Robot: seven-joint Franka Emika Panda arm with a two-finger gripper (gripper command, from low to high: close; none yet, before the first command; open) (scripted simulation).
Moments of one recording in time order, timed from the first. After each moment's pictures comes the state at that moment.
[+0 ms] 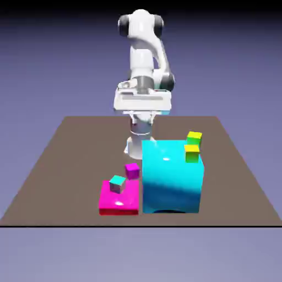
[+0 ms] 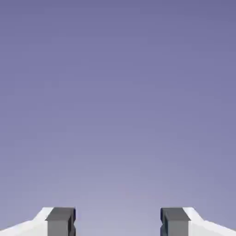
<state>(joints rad) -0.02 -0.53 0.01 -2.80 0.00 3.00 0.76</state>
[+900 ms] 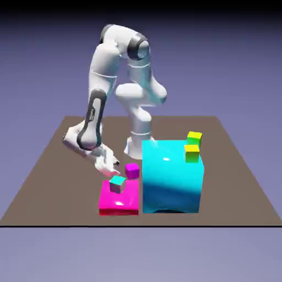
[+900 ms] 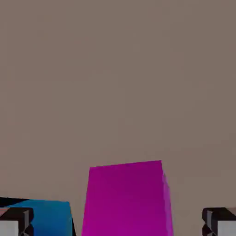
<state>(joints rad) -0.14 0.45 -0.67 -2.65 0.94 1.86 0.75</state>
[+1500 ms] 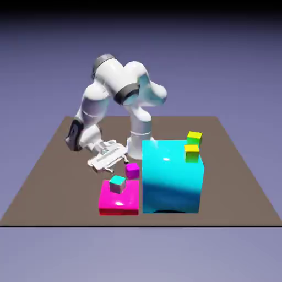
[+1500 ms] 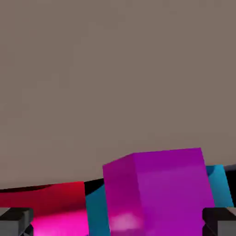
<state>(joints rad) -0.11 0.99 -0.88 -2.77 1.57 1.09 0.59</state>
